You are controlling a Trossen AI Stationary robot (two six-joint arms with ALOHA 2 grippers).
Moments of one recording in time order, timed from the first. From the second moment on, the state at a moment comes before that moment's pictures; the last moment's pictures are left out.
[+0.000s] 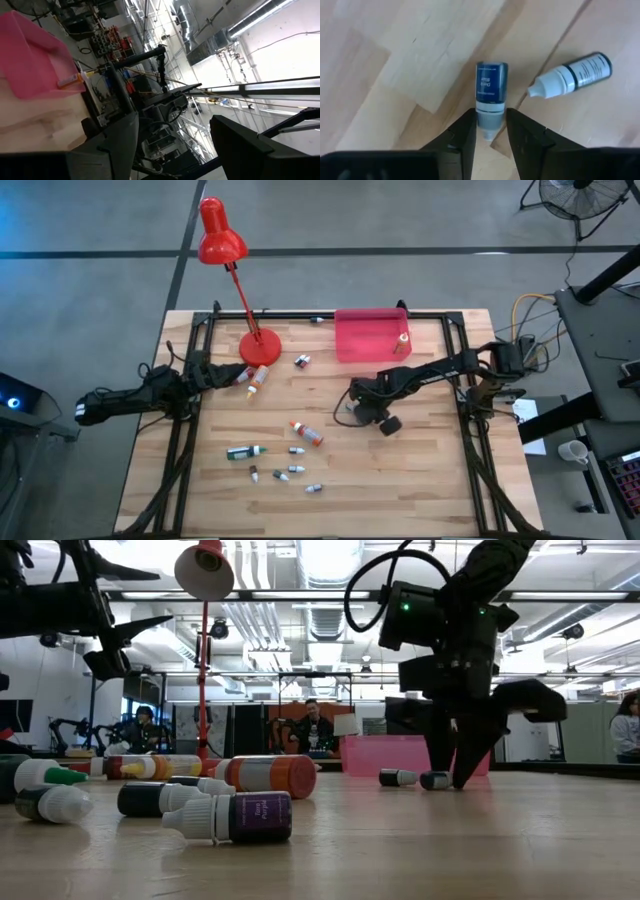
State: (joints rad) left arm 0.11 0.03 0.01 0.27 -0.18 -1.16; right arm -0.03 1.75 0.94 -0.51 -0.13 -0.53
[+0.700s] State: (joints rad) left arm 0.11 0.03 0.01 0.26 -0.18 -1.16; right arm -0.03 1.75 1.01 -0.62 -0.13 -0.13
